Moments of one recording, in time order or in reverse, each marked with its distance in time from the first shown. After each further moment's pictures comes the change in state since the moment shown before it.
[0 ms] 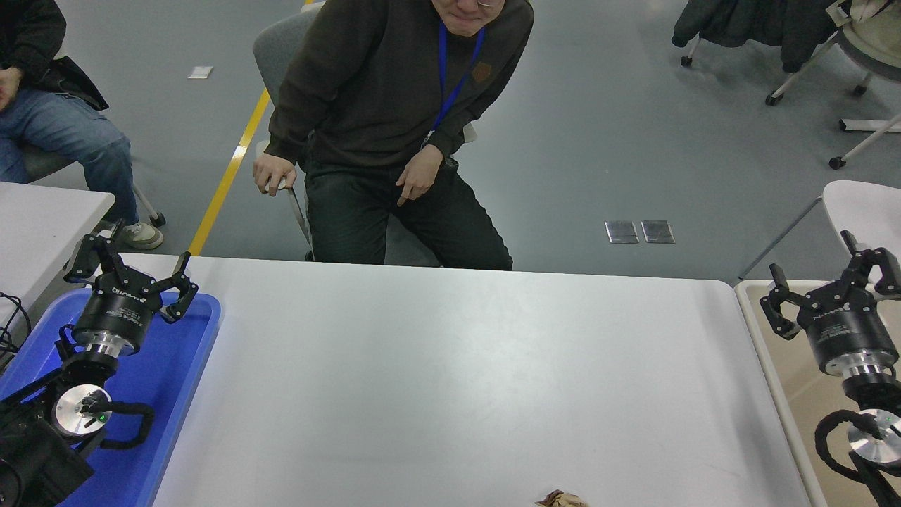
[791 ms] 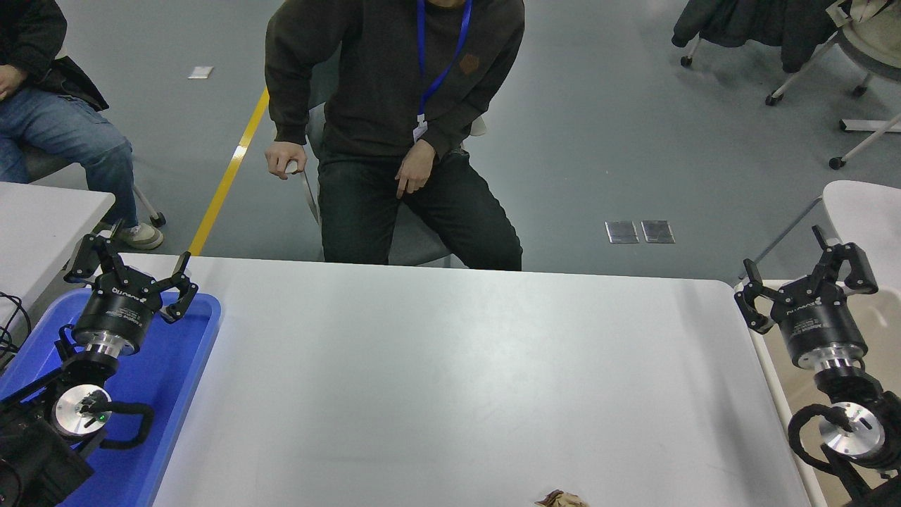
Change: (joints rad) left arm 0.000 0.000 0.000 0.000 0.000 0.000 0.000; right arm 0.021 0.006 -0.067 0.004 0.001 -0.004 -0.001
